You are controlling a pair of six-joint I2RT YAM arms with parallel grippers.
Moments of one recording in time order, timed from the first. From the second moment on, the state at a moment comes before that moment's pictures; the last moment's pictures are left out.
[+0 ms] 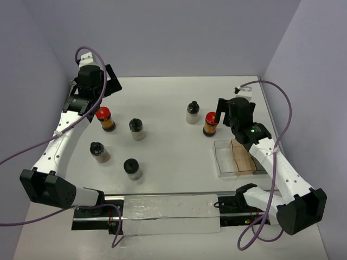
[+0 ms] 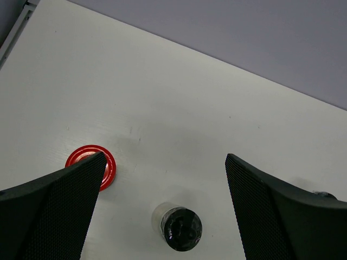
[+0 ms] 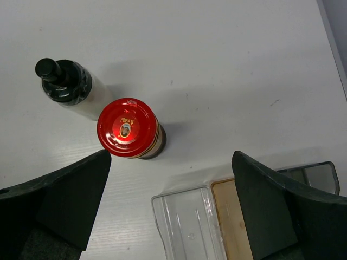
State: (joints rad) left arm -0.25 1.37 1.43 -0.48 -0.33 -0.43; right arm 0.34 1.06 0.97 -0.46 0.42 0.31
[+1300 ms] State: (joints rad) left arm -0.25 1.43 1.39 -0.62 -0.39 -0.44; right arm 0.34 1.56 1.17 -0.49 0.27 0.31
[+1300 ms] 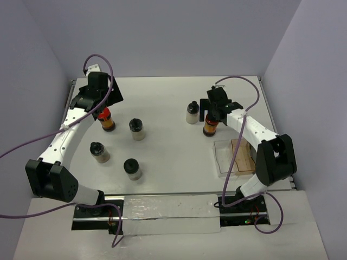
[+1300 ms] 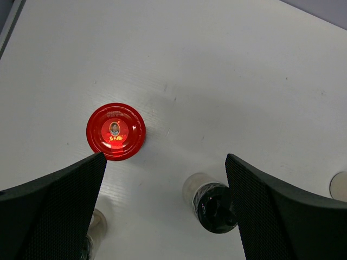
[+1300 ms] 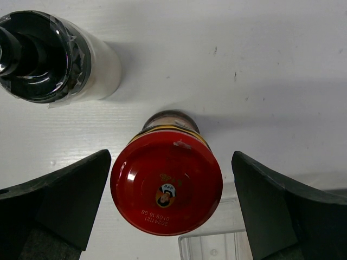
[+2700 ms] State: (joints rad) left arm -0.25 1.43 1.37 -0.63 -0.41 -0.46; right arm 0.34 1.61 1.36 -0.63 0.26 0.31
